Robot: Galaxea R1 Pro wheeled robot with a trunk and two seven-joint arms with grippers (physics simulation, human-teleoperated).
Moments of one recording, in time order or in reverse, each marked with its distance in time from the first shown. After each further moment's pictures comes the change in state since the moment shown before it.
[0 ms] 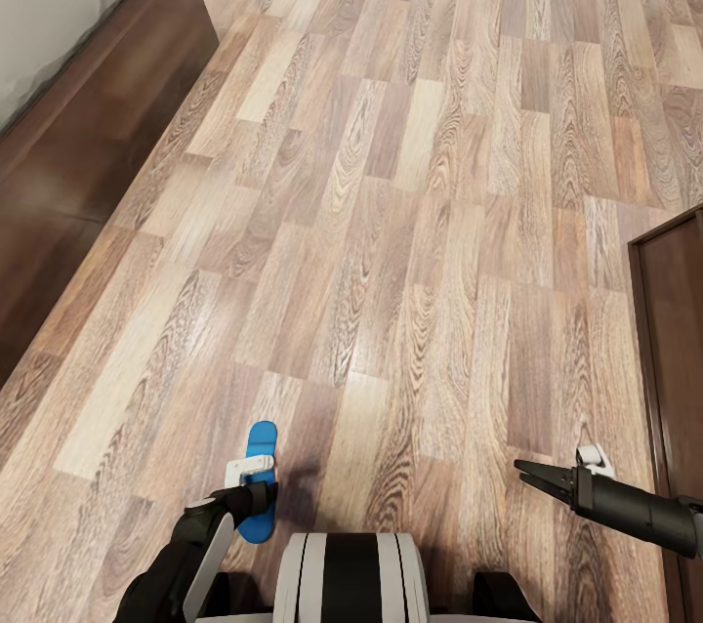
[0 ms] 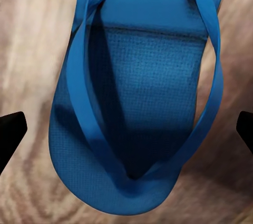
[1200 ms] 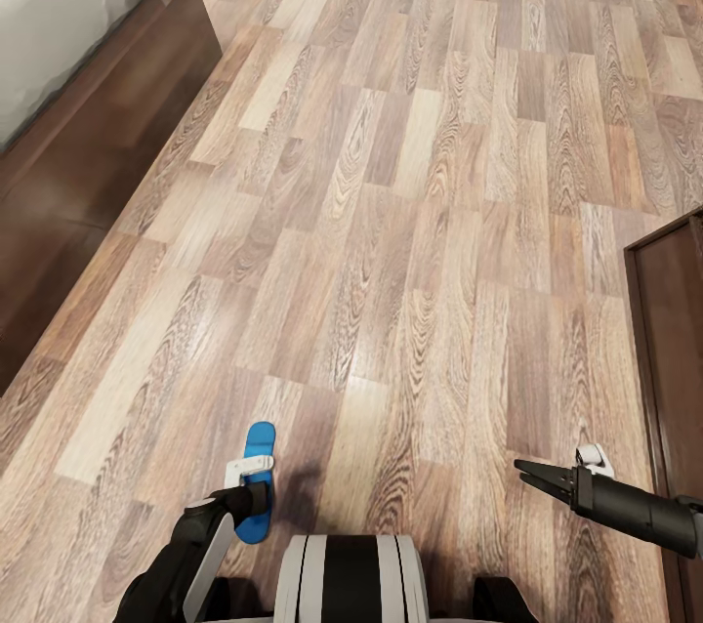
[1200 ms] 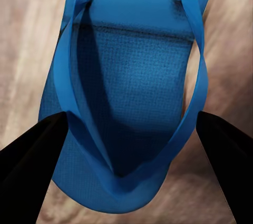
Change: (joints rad) left arm 0.000 0.000 0.000 0.000 0.001 0.000 0.003; right arm 0.000 0.000 0.000 0.000 0.000 0.000 0.000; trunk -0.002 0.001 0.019
